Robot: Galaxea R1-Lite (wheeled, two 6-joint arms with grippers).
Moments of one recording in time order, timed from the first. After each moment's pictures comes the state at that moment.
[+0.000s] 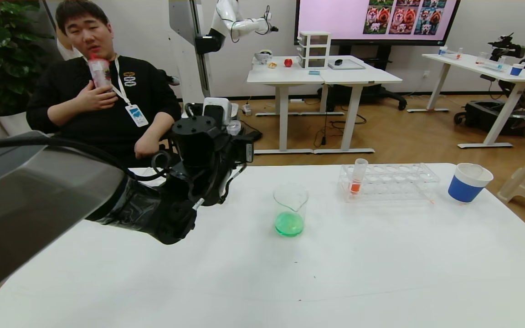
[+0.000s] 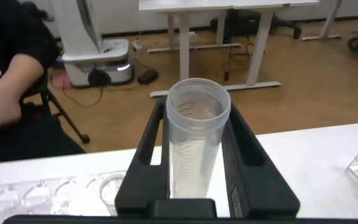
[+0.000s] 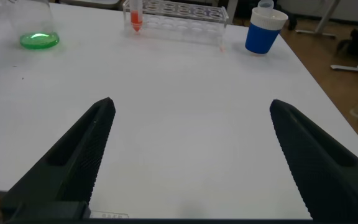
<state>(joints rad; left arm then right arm) -0.54 2.11 -1.18 -1.03 0.43 0.03 0.01 0.00 0.00 0.00 0.03 -0.07</state>
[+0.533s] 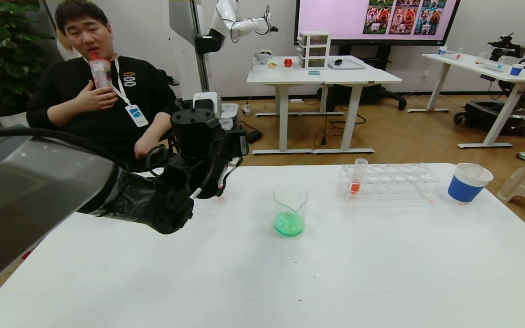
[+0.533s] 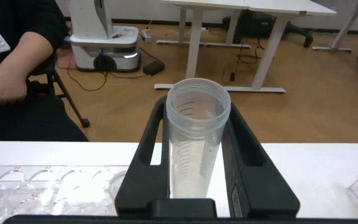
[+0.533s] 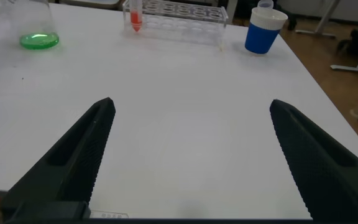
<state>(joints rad) -0.50 2.09 -1.22 -0.95 0.47 -0.06 0.01 0.00 0.00 0.00 0.03 -0.07</state>
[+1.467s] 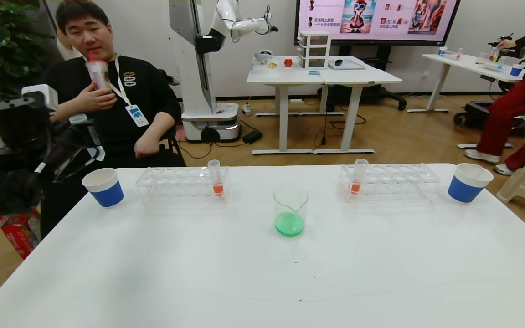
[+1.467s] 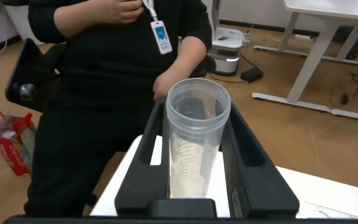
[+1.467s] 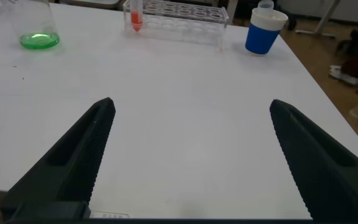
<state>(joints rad) 0.19 1.95 -1.07 -0.92 0.12 -0.04 0.01 0.00 0.00 0.00 0.03 -0.07</state>
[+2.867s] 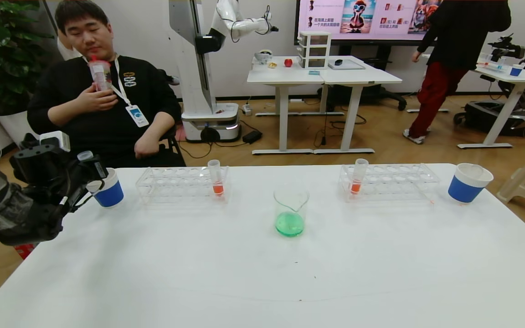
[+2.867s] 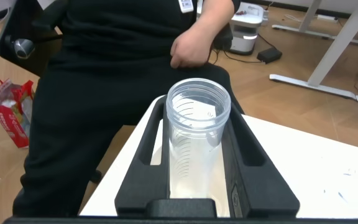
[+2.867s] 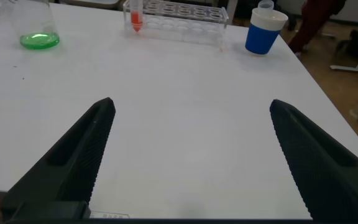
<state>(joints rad) 0.27 2.22 -1.02 -1.15 0.09 -0.07 0.01 0.00 0.00 0.00 0.03 -0.07</state>
